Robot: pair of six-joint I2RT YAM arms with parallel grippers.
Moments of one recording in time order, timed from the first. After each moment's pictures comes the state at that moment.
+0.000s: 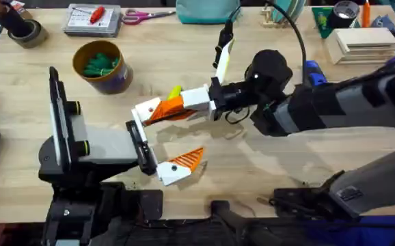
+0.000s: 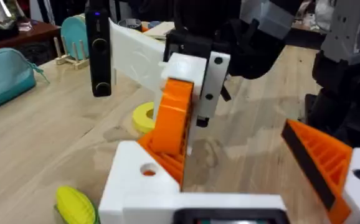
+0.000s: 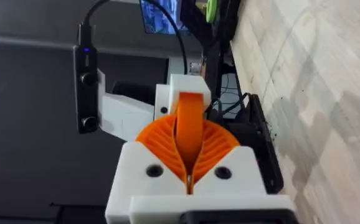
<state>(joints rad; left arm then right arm) 0.00 0.01 0.01 -0.12 1.16 0.06 0.63 1.78 0.58 1.22 -1.13 1.46</state>
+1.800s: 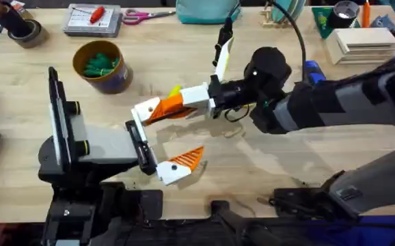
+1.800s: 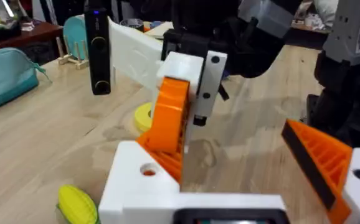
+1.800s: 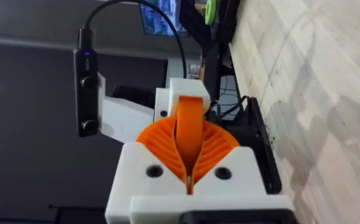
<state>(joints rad) 0.00 0.01 0.01 -0.12 1.16 0.06 0.62 1.78 0.59 1.20 -1.14 1.45</state>
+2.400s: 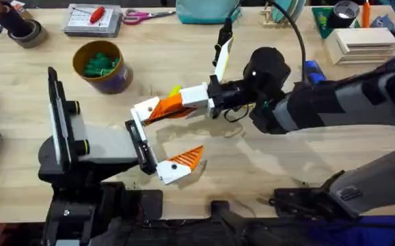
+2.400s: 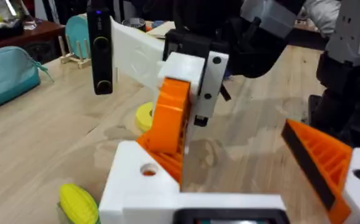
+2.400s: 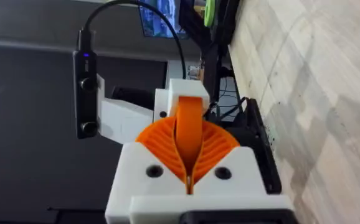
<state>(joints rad) 0.00 0.01 0.01 -0.12 1.15 0.06 0.62 1.78 0.60 1.19 -1.13 1.44</state>
